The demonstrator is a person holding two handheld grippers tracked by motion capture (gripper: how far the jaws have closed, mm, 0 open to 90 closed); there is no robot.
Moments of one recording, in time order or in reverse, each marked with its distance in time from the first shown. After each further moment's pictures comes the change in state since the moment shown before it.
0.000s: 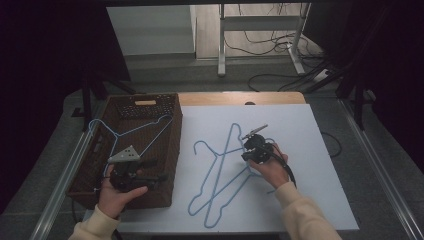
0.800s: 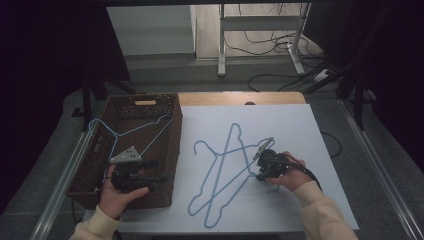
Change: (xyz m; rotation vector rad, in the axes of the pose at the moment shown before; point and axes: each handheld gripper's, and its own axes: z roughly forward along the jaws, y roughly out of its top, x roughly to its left) left arm -0.001 -0.001 0.003 0.008 -0.001 0.000; right arm -0.013 -0.046 -0.009 0.213 0.083 -0.272
